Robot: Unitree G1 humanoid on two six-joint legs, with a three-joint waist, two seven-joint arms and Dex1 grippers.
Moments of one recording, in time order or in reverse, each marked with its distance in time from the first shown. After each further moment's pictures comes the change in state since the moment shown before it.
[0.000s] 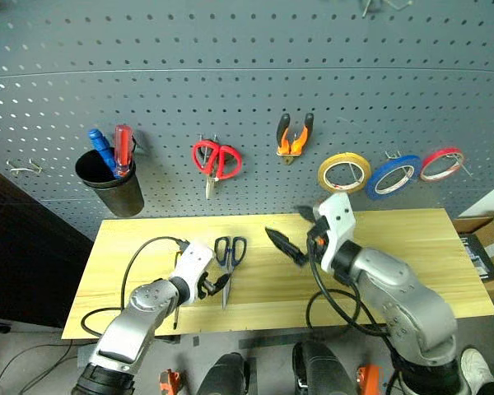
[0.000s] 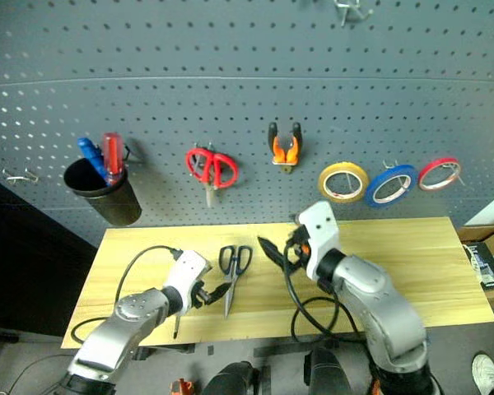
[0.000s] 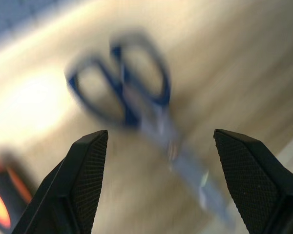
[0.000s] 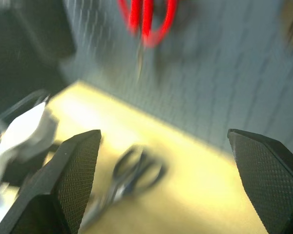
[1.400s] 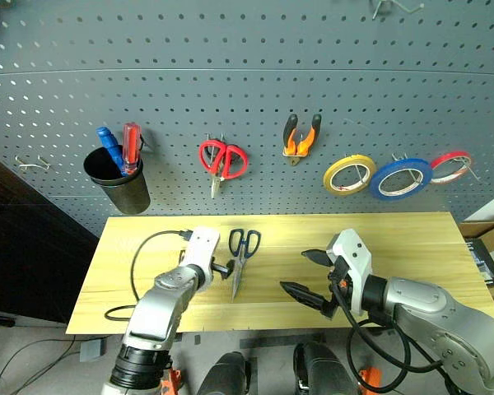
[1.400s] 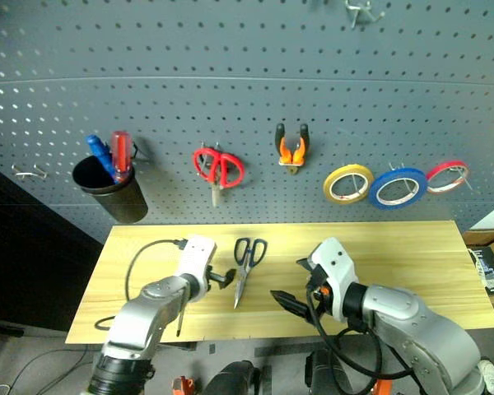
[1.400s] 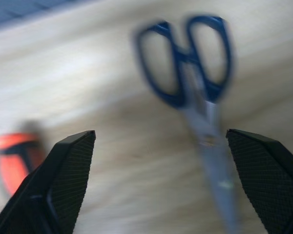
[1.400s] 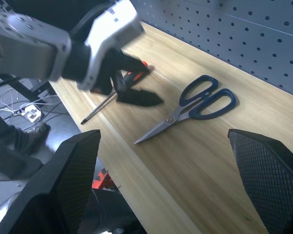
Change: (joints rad) left arm -0.157 -0.265 0.069 -0.044 0.012 0.349 0.192; right arm 0.116 -0.283 -0.051 -0.147 0.273 0.091 0.059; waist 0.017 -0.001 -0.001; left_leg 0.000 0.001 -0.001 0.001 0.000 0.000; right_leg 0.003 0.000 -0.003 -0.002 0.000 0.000
